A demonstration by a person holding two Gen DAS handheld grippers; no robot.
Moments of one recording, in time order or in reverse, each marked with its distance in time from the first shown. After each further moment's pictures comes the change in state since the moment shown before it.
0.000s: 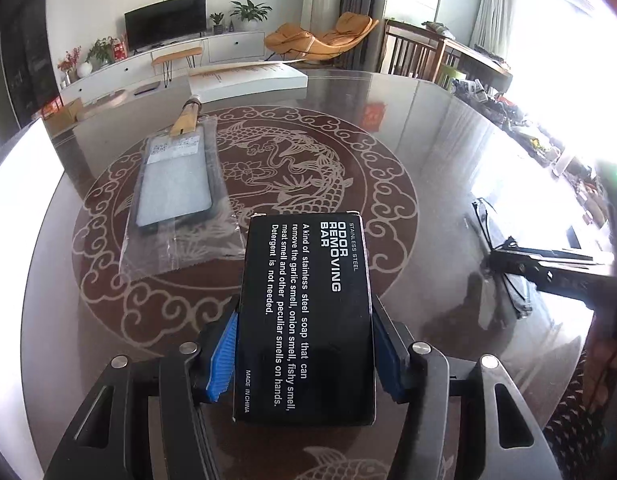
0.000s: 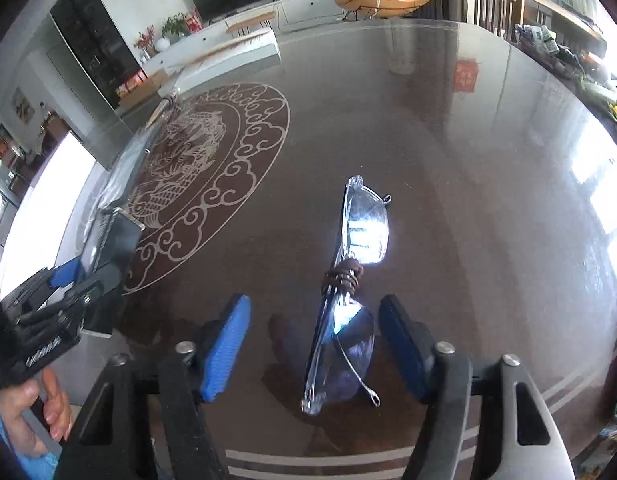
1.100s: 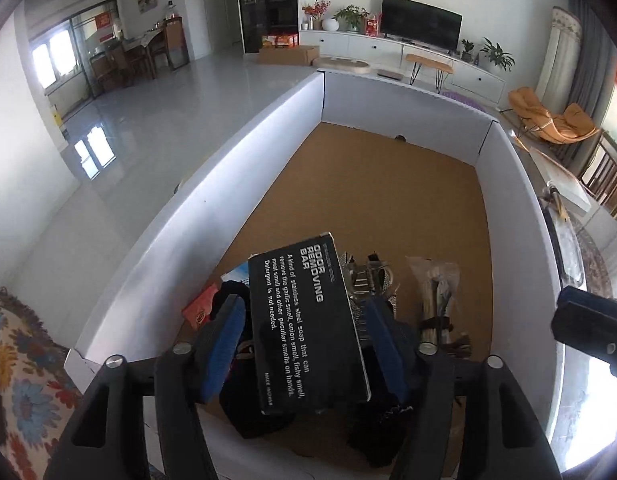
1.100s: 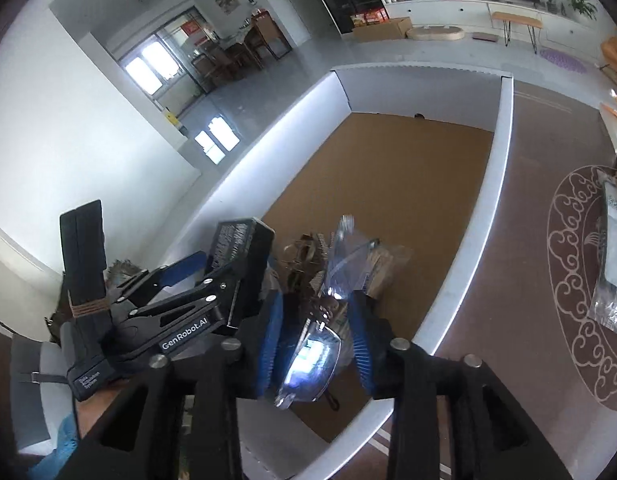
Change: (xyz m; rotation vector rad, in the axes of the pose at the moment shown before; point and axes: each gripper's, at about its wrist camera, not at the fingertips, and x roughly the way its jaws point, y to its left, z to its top) left arm -0.212 0.341 -0.128 -0.558 -0.010 0.562; right arm -0.063 0.452 -0.053 -0.553 0.076 0.595
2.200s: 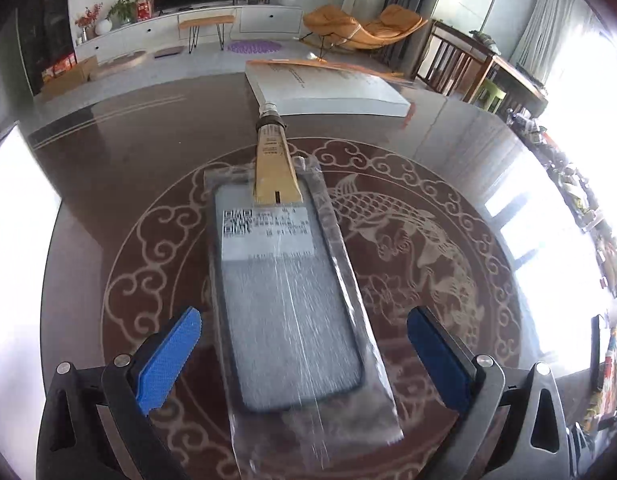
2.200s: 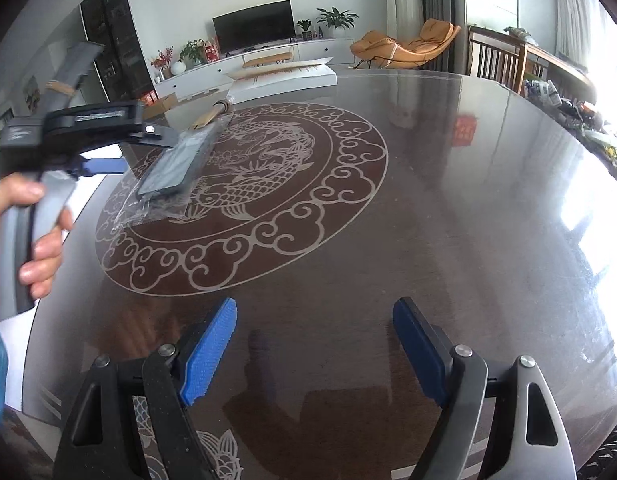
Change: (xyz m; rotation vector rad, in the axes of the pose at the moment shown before) left arm 0.109 -0.425 0.048 0.467 0.132 -0.491; right arm -0.142 -0.273 -0.192 0.429 -0.282 -0.646
